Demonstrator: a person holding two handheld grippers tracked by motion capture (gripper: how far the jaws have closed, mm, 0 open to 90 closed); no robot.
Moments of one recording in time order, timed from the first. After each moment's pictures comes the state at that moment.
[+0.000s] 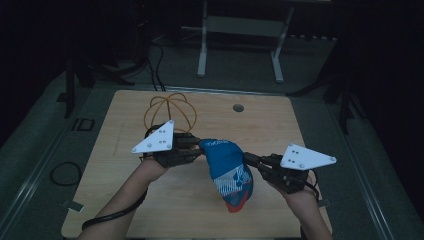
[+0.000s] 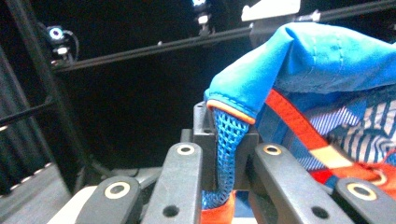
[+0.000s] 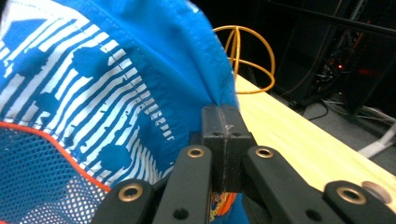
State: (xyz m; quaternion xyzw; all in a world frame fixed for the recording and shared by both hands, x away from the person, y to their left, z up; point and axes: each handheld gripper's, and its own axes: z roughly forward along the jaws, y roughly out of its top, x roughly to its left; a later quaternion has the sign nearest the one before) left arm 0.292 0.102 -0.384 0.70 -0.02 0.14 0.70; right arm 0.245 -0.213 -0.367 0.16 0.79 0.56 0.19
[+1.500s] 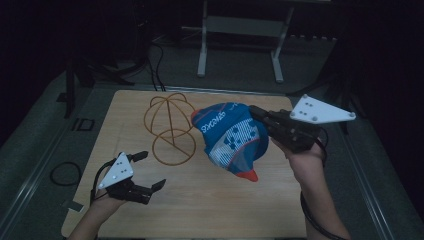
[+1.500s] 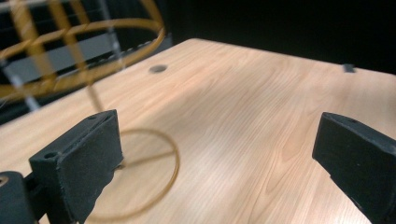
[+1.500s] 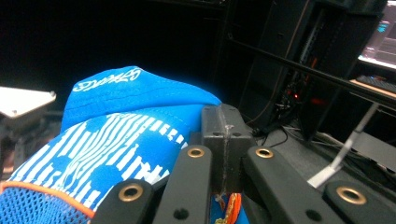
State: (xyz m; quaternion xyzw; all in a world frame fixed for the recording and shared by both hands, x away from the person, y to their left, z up) left arm 0.228 0.211 -0.477 0.76 0.28 0.25 0.53; right arm 0.282 -0.195 -0.279 0.18 0.75 0.58 0.26
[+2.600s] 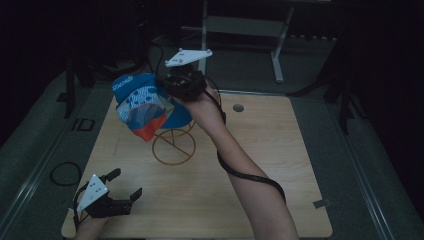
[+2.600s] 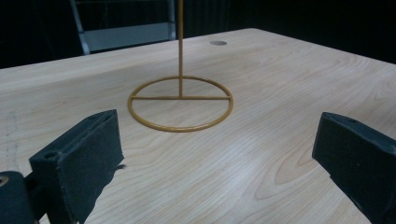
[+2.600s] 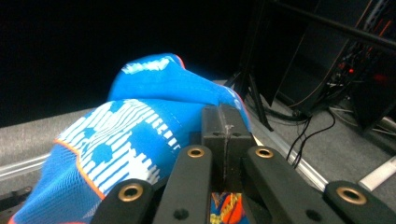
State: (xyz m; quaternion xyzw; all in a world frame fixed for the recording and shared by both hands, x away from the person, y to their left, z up) left arm 0.204 0.261 -0.542 0.70 0.38 0.28 0.54; right arm 0.390 0.014 -0.280 0.17 0.81 0.53 0.19
